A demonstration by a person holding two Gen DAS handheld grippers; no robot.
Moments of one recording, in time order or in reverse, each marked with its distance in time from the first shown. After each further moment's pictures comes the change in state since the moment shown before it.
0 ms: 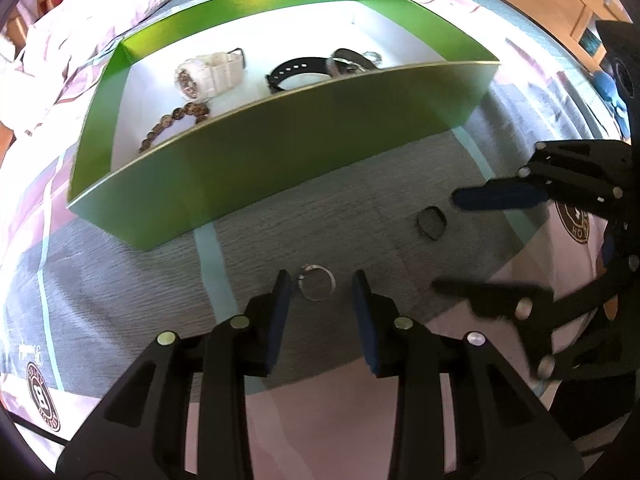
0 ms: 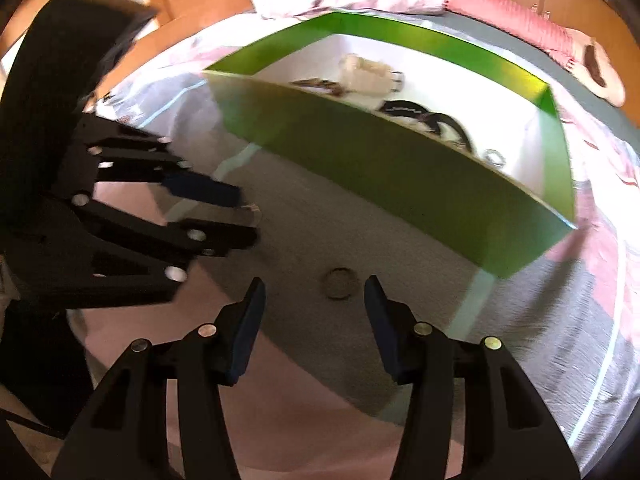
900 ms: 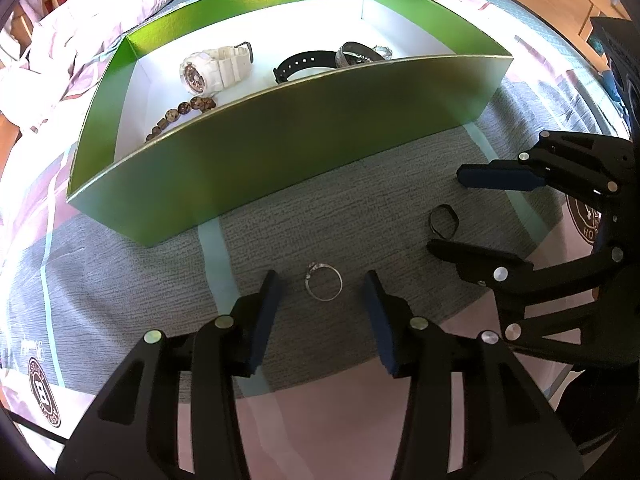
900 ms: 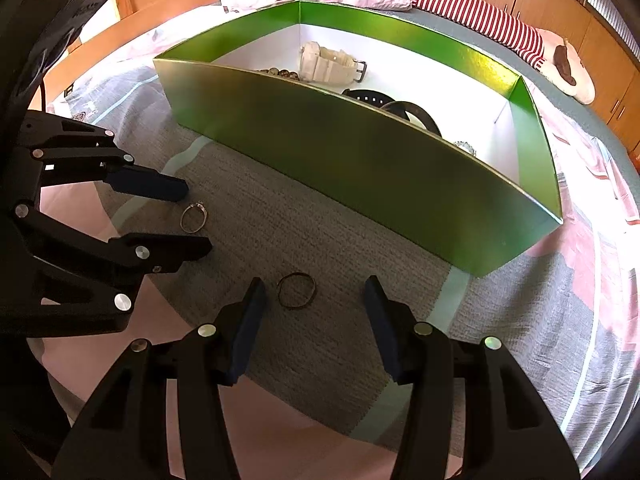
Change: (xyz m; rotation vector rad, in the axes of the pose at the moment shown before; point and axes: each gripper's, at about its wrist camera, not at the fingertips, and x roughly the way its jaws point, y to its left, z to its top) left arm 0.009 0.002 0.001 -0.001 0.008 0.031; right arm 0.020 -0.003 0.001 0.006 0.005 -0.142
